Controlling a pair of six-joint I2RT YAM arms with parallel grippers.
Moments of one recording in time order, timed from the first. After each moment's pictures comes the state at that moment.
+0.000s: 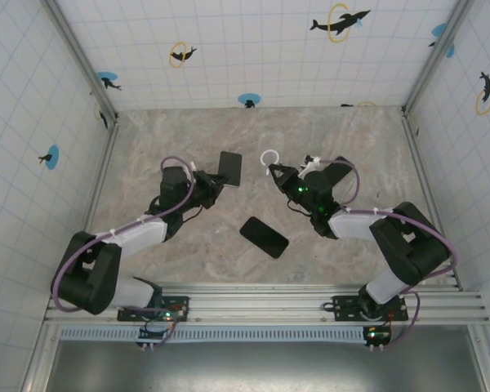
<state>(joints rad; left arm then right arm) -0.41 1.37 0.53 0.50 0.41 -1.43 0.64 1.58 0.60 0.84 -0.05 1.23</state>
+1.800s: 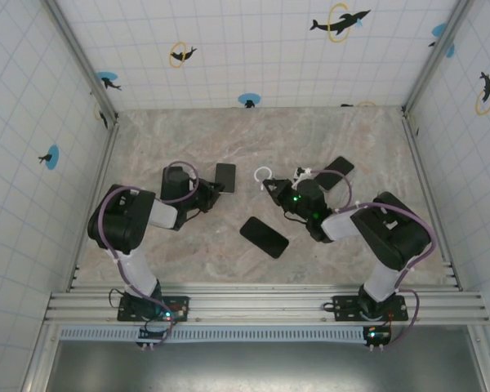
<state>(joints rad) -0.29 1.83 0.58 0.73 0.51 -1.43 0.66 1.73 0.57 0.92 -0.12 1.29</state>
